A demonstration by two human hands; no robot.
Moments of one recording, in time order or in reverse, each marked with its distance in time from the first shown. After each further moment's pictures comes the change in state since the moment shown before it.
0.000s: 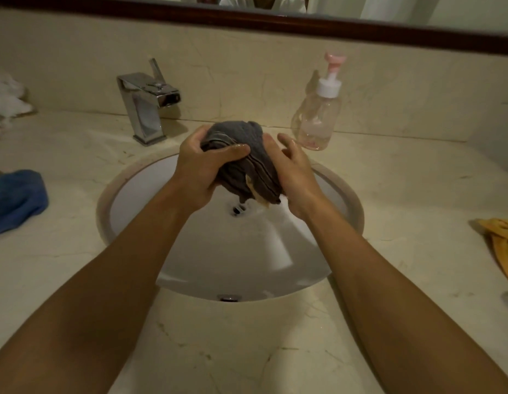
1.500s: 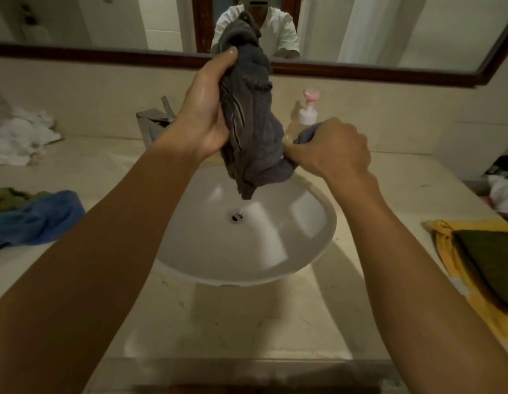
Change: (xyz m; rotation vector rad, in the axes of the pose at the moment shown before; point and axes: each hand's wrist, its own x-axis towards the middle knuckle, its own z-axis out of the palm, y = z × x) left_hand -0.015 0.144 0.070 -0.534 -0.278 -0.129; right_hand -0.047 -0.124 -0.056 -0.967 0.384 -0.087
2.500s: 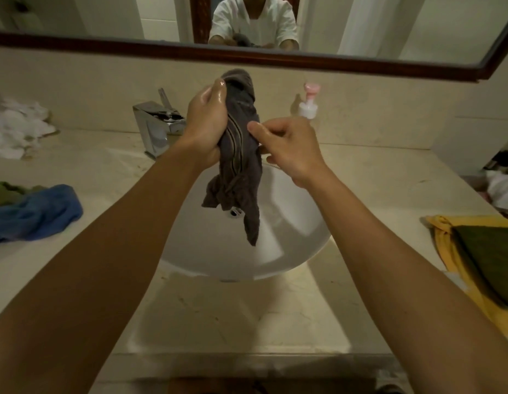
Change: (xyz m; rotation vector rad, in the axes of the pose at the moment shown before) left_hand 0.011 -0.024 -0.027 0.633 0.407 0.177; right_hand -0.002 -0.022 0.042 0.658 -0.238 -0.297
